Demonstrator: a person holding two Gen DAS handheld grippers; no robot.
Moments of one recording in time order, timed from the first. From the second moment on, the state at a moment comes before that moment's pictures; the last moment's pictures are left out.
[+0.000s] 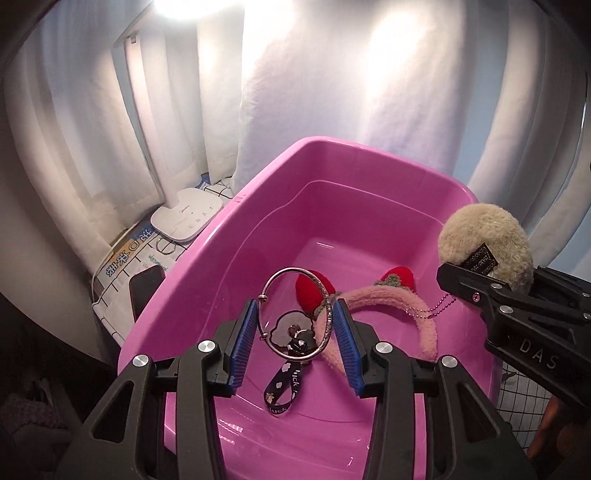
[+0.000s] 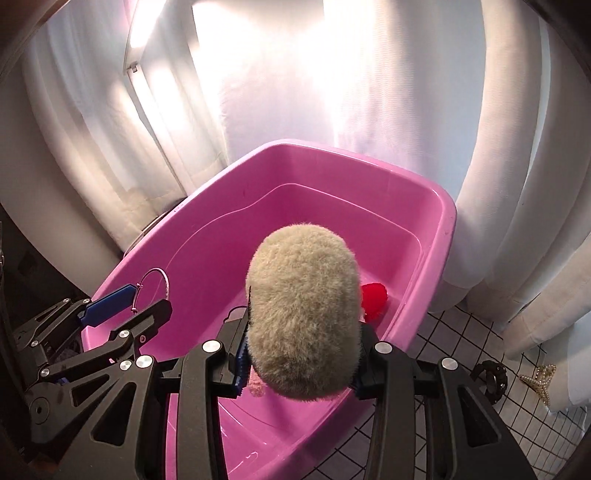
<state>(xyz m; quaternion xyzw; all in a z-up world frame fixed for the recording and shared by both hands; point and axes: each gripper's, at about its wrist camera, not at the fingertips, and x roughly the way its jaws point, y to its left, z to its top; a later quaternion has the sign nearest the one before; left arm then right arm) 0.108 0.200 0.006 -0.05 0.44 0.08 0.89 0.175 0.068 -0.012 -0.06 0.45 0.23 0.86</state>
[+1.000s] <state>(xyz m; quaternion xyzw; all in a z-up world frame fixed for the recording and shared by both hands) 0.089 0.184 0.014 -0.06 0.43 0.07 0.90 0.143 0.019 -0.002 -0.02 0.46 0.18 0.87</state>
